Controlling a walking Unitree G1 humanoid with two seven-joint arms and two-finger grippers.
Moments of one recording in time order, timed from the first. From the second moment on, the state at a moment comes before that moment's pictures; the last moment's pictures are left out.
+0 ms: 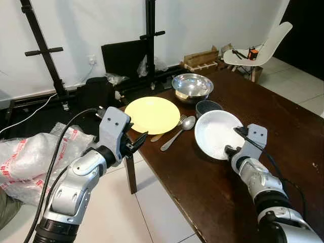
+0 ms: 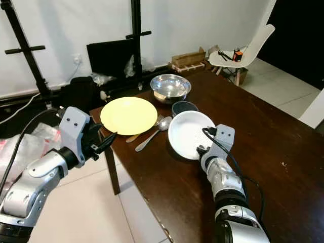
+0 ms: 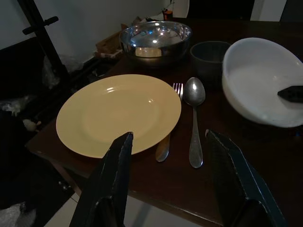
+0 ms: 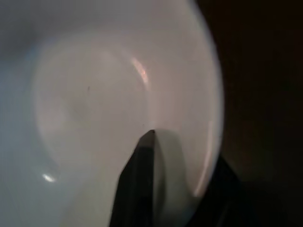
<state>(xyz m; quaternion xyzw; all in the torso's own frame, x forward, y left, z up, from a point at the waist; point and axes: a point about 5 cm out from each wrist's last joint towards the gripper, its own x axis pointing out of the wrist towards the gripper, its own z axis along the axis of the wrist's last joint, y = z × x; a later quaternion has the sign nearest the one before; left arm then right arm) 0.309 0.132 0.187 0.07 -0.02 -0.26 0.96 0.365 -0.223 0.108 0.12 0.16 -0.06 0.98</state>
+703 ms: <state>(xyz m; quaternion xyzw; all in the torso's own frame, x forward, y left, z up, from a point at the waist) 0.311 0.126 0.189 0.07 -0.03 -0.26 0.96 0.330 -0.210 0.163 0.05 0.02 0.00 1.00</state>
